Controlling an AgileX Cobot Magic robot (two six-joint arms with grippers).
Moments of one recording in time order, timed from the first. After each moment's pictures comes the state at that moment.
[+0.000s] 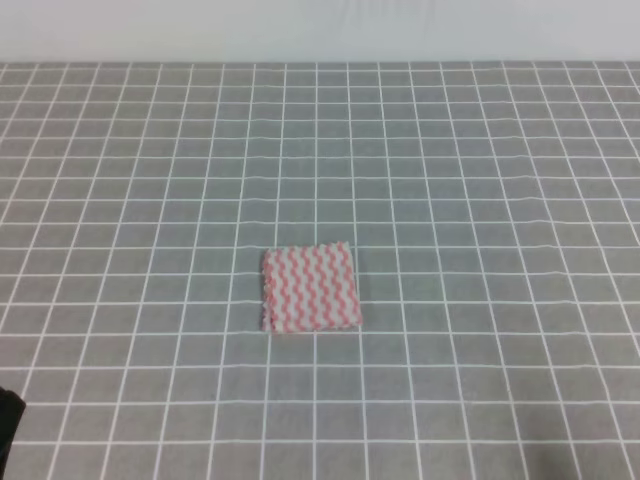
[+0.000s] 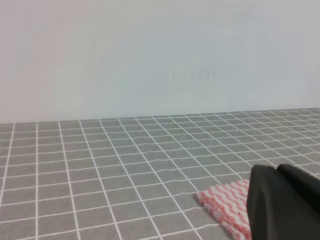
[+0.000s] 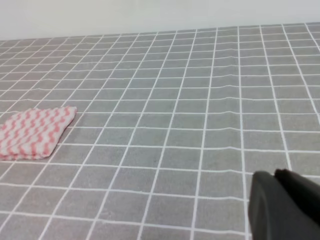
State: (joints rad) left arm -0.36 -0.02 0.01 -1.01 0.02 0.91; right arm 0.14 -0.03 0.02 0.33 0.30 -0.17
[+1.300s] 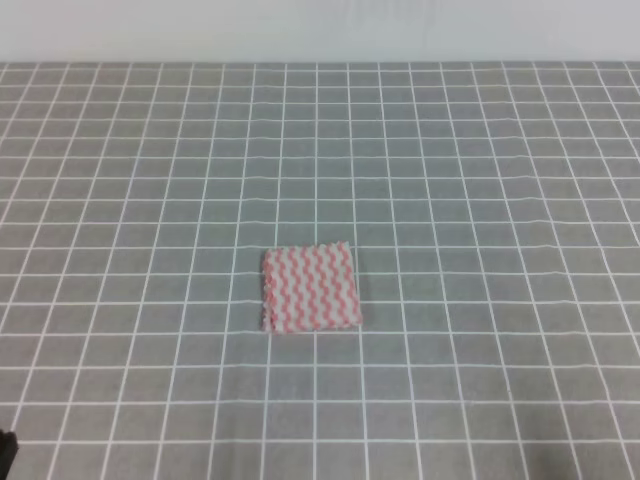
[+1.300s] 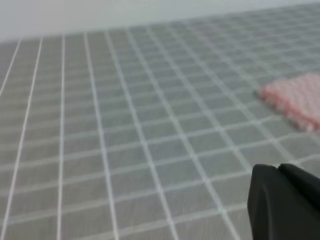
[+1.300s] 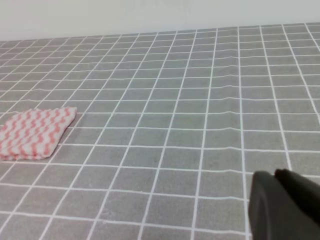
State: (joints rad) left arm -0.21 -0.02 0.01 -0.27 0.28 0.29; right arm 0.14 -0.03 0.02 0.33 0.30 -0.16
